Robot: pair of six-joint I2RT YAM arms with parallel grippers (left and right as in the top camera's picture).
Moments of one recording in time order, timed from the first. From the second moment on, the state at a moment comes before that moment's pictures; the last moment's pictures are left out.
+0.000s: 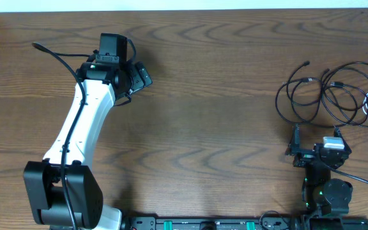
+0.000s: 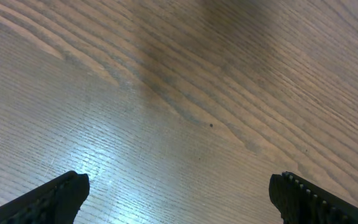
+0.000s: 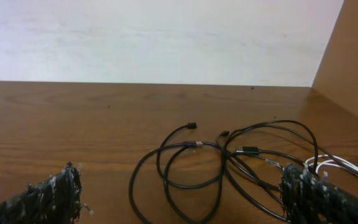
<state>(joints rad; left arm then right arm) -0.10 1.67 1.35 -0.84 -0.03 -0.57 0.00 0.01 0.01 -0.06 0.11 -0.04</state>
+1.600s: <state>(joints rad) -0.07 1.29 0.56 0.00 -0.19 -0.37 0.00 0.01 0.01 -0.06 0.13 -0.04</state>
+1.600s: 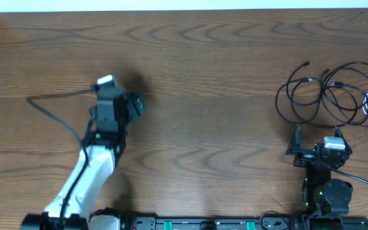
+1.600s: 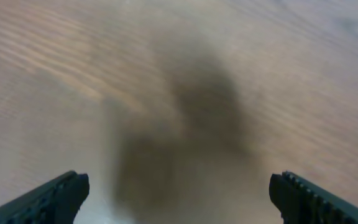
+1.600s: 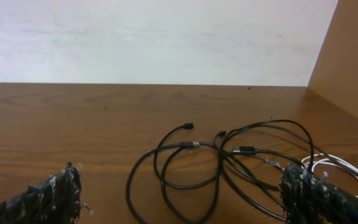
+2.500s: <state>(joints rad) -0.02 0.97 0.02 0.28 -0.19 -0.35 0.00 0.01 0.01 -0.06 0.13 -0.04</state>
